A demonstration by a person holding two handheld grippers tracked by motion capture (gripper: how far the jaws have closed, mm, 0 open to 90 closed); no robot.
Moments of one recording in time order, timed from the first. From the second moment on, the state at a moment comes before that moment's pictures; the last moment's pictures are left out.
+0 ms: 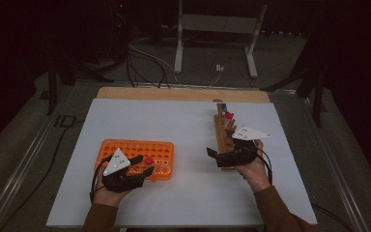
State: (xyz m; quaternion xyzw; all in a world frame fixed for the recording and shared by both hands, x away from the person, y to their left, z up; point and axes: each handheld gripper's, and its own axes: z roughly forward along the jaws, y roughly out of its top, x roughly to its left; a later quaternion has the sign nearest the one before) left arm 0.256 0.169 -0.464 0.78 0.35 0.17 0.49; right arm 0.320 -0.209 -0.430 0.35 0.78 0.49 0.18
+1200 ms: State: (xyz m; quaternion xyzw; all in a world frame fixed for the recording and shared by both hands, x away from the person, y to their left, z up) left arm 0.263 0.195 -0.460 0.69 0.44 0.23 0.53; right arm 0.395 -0.235 -0.444 0.45 0.74 0.43 0.24
